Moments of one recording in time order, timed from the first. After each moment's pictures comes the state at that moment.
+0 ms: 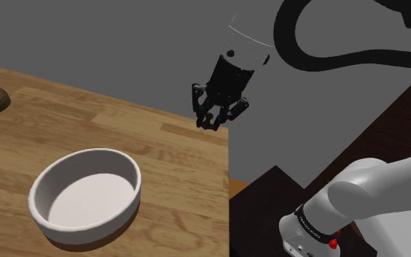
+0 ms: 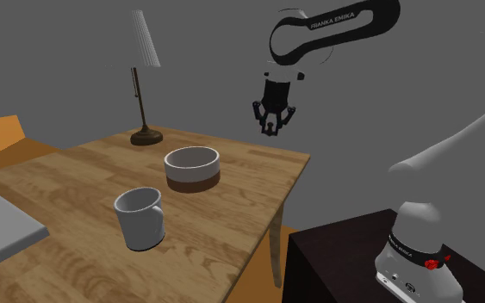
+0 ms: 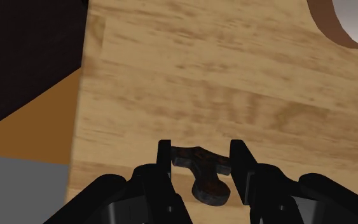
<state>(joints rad) -0.11 -0.55 0.68 -2.22 0.38 1.87 0.99</state>
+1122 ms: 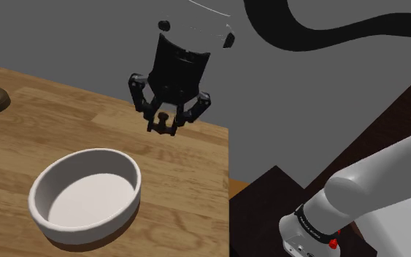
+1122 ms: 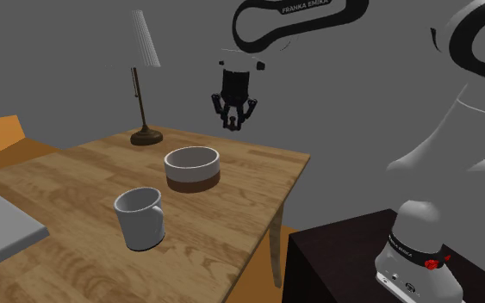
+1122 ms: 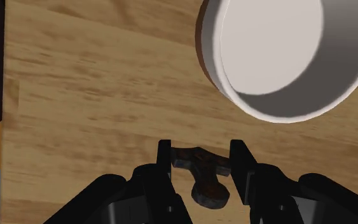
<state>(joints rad) -0.22 -0.22 1.03 -1.85 0.19 1.84 1.34</state>
